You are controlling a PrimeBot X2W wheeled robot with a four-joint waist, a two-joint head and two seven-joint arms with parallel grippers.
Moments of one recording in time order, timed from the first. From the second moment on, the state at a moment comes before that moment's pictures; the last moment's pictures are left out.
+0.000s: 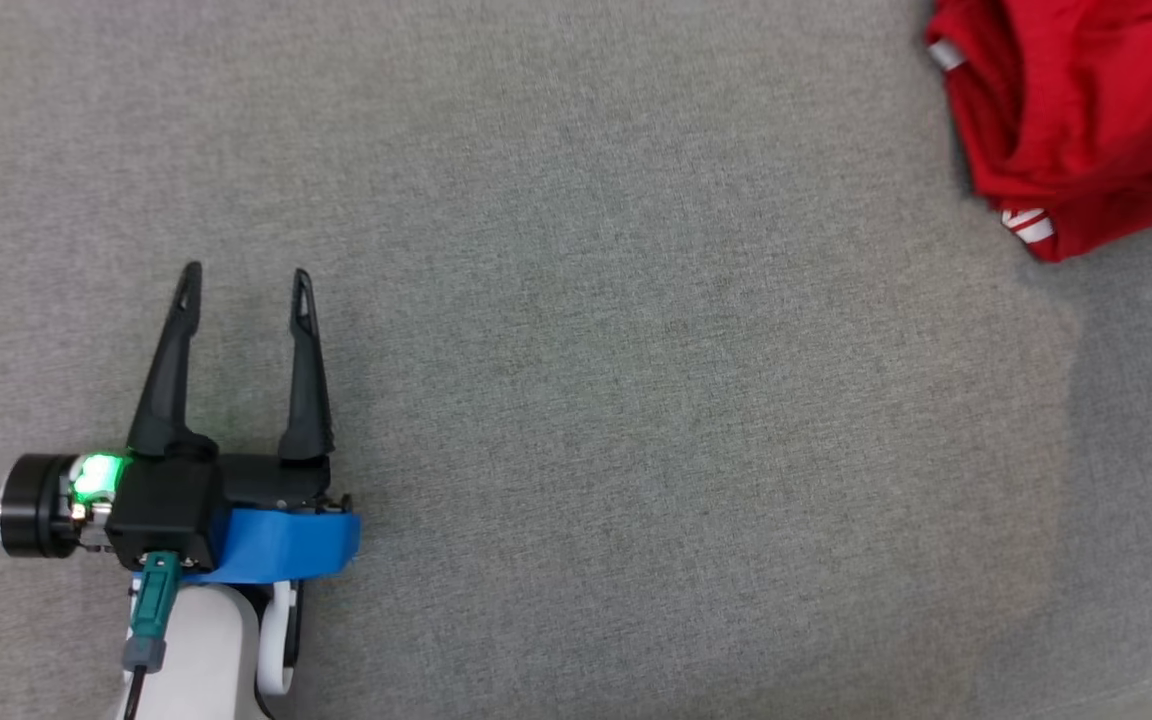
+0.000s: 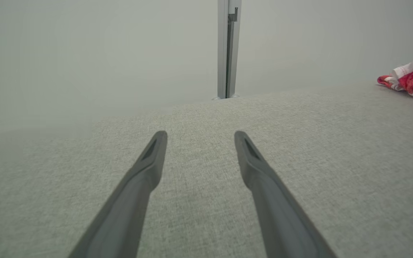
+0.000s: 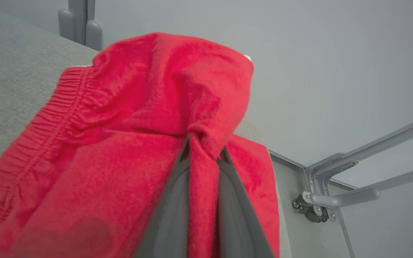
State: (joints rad) left arm -0.22 0.10 -0.10 0.03 0.02 0.02 -0.26; right arm -1.06 -0.61 0.52 0.95 0.36 0.13 -0.26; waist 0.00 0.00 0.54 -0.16
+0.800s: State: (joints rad) left arm -0.25 0.16 -0.13 -0.04 0.02 0.05 -0.26; right arm -1.27 -0.65 0.69 1.17 0.48 0.13 -0.26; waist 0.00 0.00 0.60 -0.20
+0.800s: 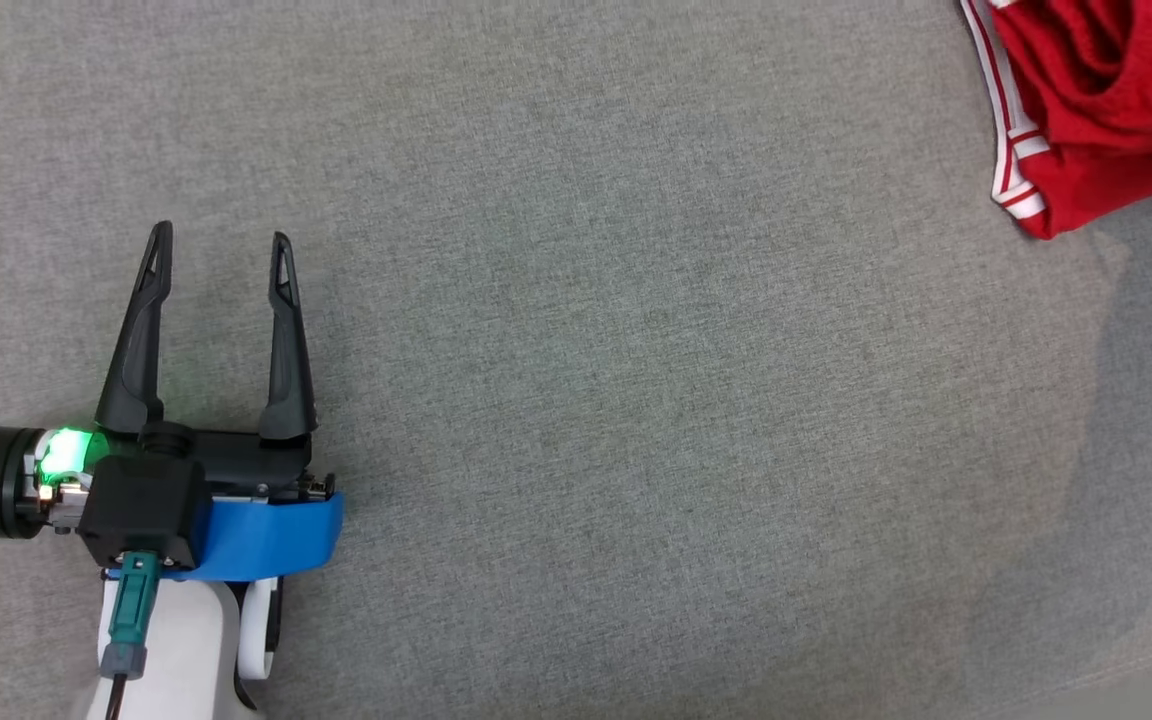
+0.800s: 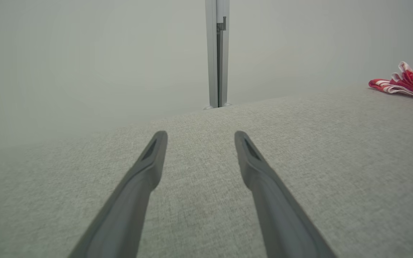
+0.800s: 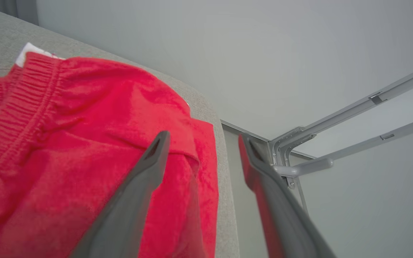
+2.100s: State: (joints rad) left arm 0.01 0.08 -0.05 0.13 -0.08 0.03 -0.26; right arm -0.41 -0.27 0.23 0.49 0.25 0.13 -0.26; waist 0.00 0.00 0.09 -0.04
